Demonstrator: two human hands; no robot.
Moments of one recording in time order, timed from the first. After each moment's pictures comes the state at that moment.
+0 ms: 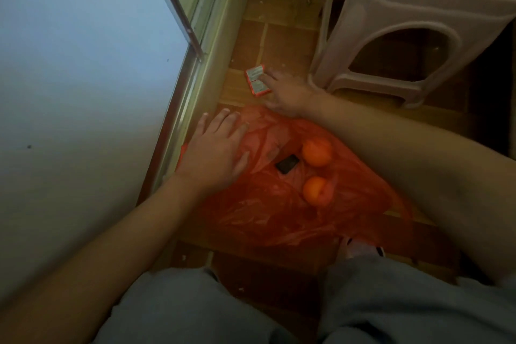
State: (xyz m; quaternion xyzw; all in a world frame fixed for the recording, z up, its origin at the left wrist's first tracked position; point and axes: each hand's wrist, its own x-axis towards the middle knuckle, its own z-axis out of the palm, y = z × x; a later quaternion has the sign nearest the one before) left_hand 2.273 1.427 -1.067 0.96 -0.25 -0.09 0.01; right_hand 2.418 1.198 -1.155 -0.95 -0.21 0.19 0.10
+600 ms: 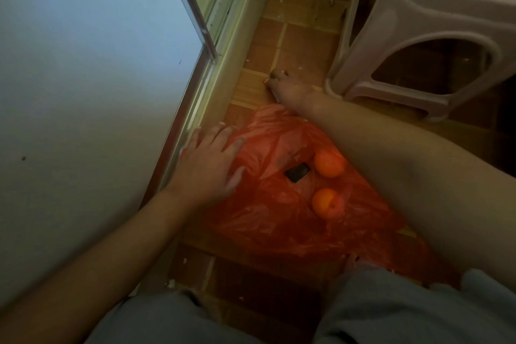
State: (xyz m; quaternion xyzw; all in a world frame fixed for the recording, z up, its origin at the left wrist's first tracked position) left_hand 2.265 1.452 -1.071 0.97 -0.21 -0.14 0.01; right_hand 2.468 1.220 -1.212 -0.95 -0.24 0.19 0.03
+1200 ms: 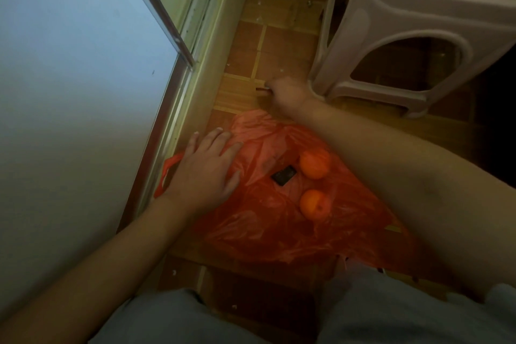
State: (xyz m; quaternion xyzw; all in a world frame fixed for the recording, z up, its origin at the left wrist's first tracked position) left_hand 2.273 1.428 -1.081 0.96 -0.24 -0.15 0.03; right_hand 2.451 1.196 -1.186 -0.97 -0.16 0.14 0.10
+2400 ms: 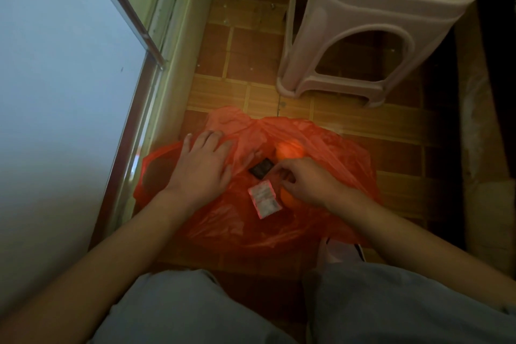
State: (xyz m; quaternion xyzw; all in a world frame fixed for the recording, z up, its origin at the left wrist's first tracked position) left_hand 2.270 1.400 -1.096 0.96 -0.25 -0.14 0.06; right_hand 2.222 1.145 -1.121 -0.92 -0.06 0.28 0.27
